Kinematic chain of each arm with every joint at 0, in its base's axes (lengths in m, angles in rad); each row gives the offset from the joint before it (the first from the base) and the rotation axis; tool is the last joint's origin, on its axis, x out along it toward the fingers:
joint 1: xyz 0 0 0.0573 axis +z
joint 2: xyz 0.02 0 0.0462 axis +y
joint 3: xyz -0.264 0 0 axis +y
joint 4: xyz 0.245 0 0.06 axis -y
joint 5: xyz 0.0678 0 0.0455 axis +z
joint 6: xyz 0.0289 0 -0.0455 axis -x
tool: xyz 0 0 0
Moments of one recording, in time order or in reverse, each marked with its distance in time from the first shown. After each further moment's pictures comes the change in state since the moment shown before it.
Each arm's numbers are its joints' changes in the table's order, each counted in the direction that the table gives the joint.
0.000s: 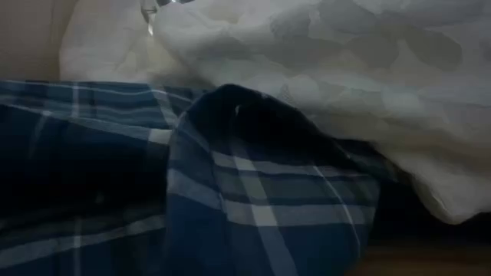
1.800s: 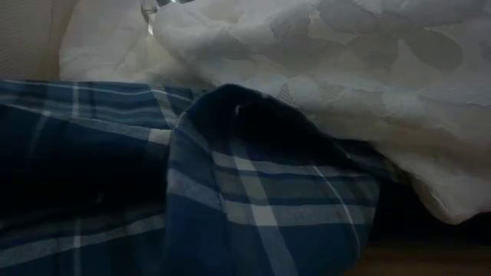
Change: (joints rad) left arm 0.000 0.000 0.000 0.001 0.005 -0.026; right arm 0.000 0.000 0.000 0.000 0.000 0.000
